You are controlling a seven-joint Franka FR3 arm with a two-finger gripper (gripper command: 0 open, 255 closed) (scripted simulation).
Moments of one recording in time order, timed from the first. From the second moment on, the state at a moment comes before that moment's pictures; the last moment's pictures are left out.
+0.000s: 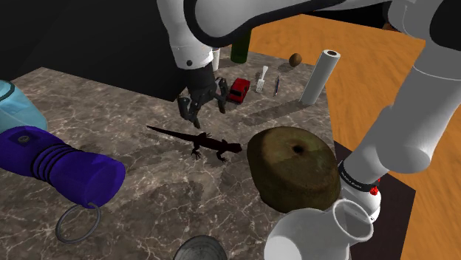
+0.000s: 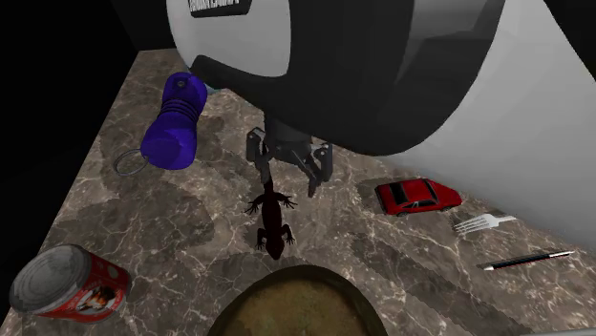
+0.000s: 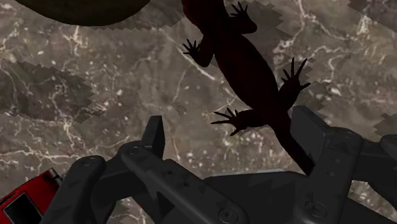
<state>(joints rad) 0.23 0.22 0.46 -1.71 0.04 1.64 0.75</state>
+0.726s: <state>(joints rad) 0.29 0.39 0.46 -1.62 -0.01 1.68 0.82</state>
